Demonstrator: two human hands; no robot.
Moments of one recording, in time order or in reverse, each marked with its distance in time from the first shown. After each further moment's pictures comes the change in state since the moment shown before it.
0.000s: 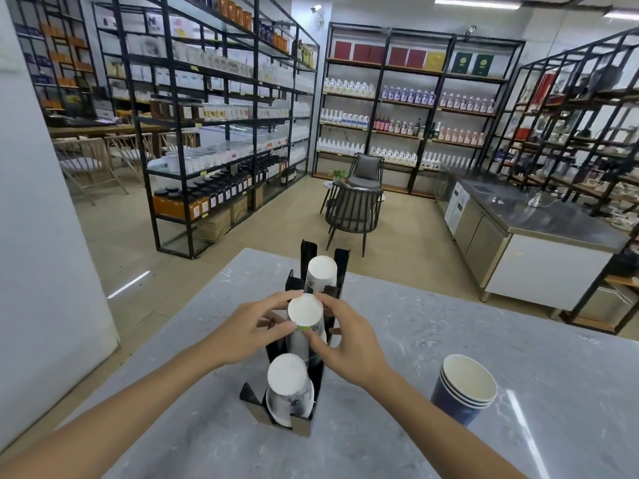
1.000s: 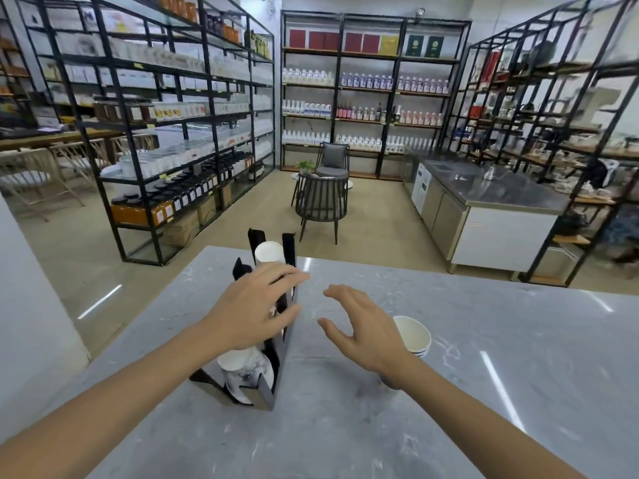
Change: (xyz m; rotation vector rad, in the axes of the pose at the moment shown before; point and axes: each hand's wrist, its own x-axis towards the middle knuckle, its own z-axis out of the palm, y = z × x) left_hand 0.018 0.104 0.051 0.675 0.125 0.374; right_hand -0.070 0.021 -0.101 -0.322 0.016 0.020
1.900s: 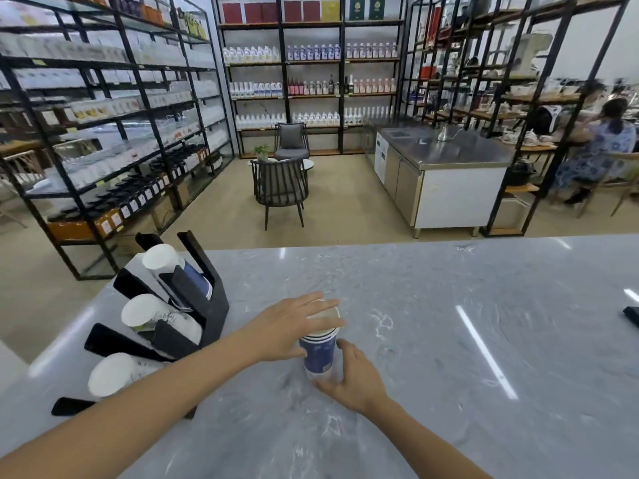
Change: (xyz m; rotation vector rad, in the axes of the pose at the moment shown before) left_hand 0.103 0.125 0.156 0.075 -0.461 0.446; right_hand -0.139 0.161 0.037 0.141 -0.240 0.600
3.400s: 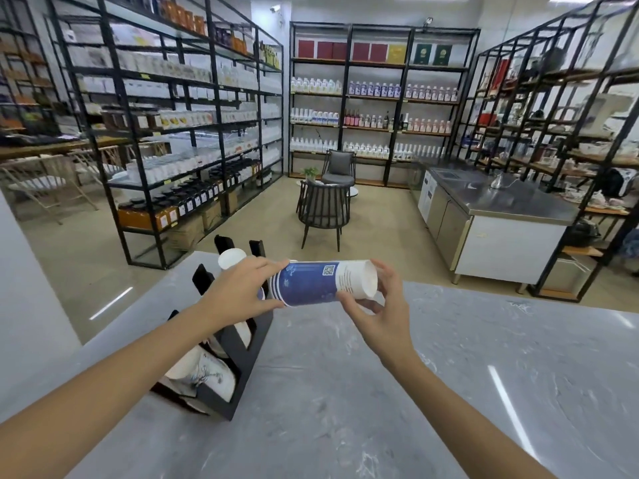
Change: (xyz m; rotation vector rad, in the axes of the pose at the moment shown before) left_hand -0.124 -0.083 -0.072 -0.015 0.447 -0.567; right_hand 0.033 -0.159 -0.098 0.733 0.418 -0.495
